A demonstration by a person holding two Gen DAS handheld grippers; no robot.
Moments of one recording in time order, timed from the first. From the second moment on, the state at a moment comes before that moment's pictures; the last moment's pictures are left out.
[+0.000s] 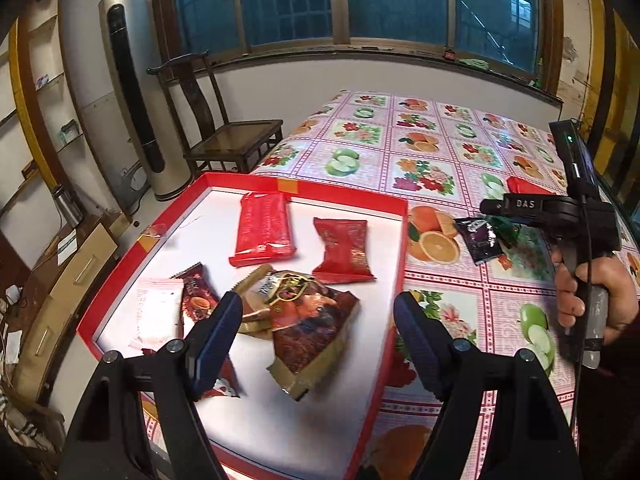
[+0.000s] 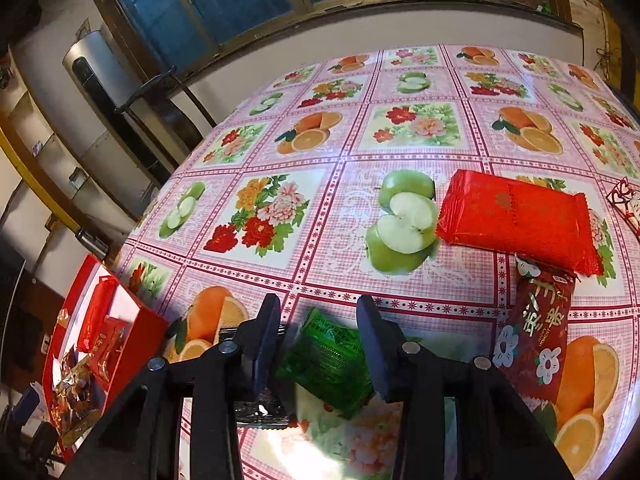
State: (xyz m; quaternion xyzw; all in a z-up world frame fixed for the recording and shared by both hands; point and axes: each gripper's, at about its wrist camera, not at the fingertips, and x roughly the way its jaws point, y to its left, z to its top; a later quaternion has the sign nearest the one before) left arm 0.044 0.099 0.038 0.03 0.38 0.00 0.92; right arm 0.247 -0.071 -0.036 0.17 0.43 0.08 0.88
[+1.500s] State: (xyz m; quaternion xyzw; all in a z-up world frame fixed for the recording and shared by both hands) left arm 0.154 -0.110 -0.033 0.04 0.48 -0.01 0.88; right arm 0.122 -0.059 -0.030 -0.08 0.44 0.11 0.89
